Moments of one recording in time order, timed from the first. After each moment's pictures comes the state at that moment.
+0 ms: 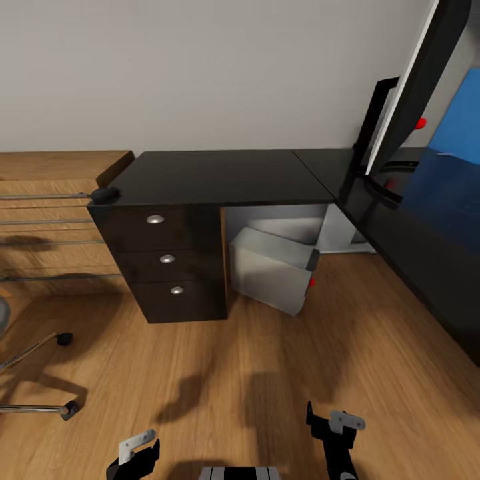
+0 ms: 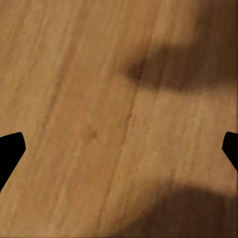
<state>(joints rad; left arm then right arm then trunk) -0.36 0.04 -0.06 -0.27 0.37 -0.28 0.06 -0.54 0.05 -0.06 0.02 -0.06 -0.75 -0.18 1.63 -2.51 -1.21</state>
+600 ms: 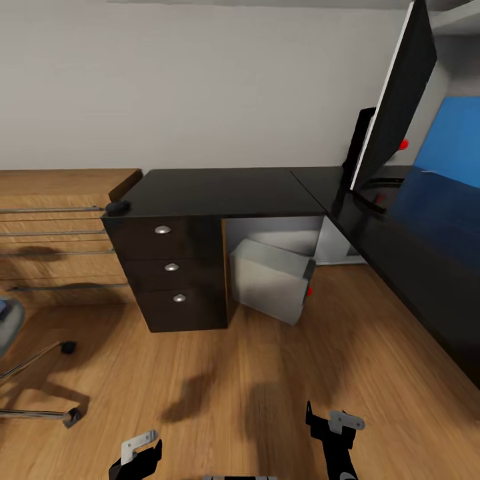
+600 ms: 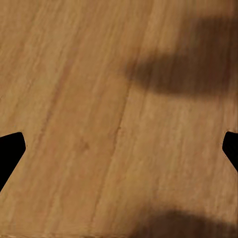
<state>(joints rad) -0.36 0.03 -0.07 -0.27 0.37 -0.28 0.06 -0.54 0.05 -0.06 0.02 -0.06 -0.75 -0.18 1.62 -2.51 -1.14</state>
